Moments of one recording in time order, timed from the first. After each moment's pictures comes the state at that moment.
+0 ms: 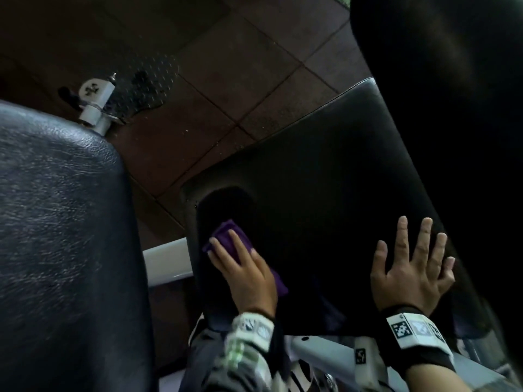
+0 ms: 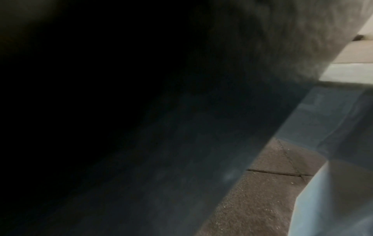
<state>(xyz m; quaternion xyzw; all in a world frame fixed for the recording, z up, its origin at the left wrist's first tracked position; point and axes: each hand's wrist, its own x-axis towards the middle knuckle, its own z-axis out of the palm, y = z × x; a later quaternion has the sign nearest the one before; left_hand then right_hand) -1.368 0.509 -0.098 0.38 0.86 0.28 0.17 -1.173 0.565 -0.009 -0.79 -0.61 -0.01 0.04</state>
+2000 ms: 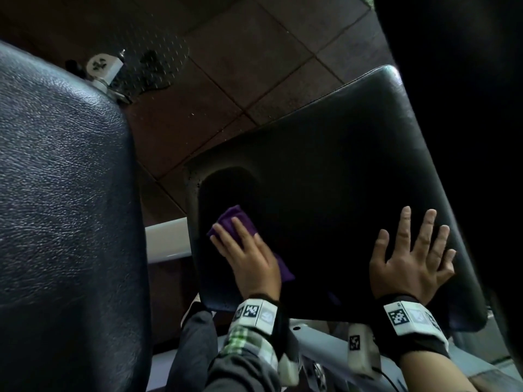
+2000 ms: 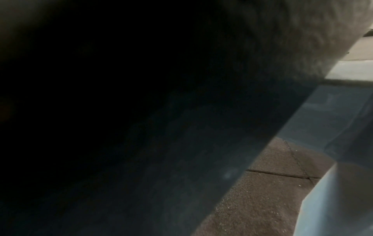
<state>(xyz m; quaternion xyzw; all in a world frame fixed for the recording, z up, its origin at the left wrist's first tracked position) -1.350 0.505 -0.095 0.33 0.87 0.32 0.17 -1.172 0.563 -0.014 -0.77 -0.63 -0.06 0.08</state>
